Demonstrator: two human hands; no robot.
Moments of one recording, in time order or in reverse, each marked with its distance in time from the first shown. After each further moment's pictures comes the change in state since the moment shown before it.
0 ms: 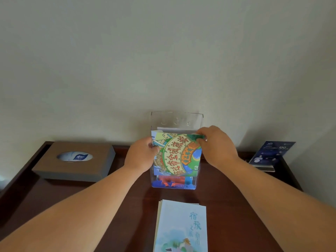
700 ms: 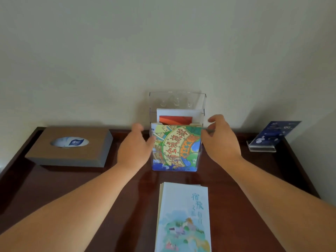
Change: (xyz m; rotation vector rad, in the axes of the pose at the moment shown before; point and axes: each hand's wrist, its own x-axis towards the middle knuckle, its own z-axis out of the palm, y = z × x) left_hand -0.017 -0.028 0.008 0.136 0.161 0.000; right_hand -0.024 0.019 0.038 0.241 0.132 0.196
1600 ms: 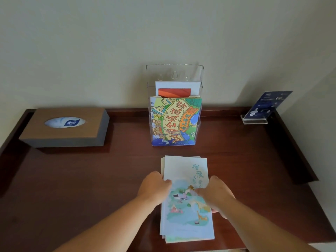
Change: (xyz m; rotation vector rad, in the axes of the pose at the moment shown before) left_hand -0.146 -0.031 0.056 -0.146 -0.604 -0.446; right_hand -0.172 0.050 0.040 -0.122 -0.565 0.754
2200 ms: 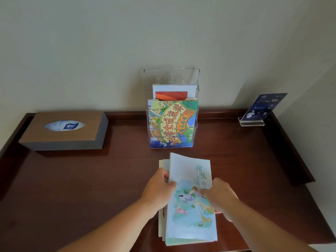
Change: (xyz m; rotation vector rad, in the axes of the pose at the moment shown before) left_hand -0.019 0.017 0.003 -0.144 -0.067 0.105; right_hand 0.003 0.016 -0.009 0.134 0.023 -0.021
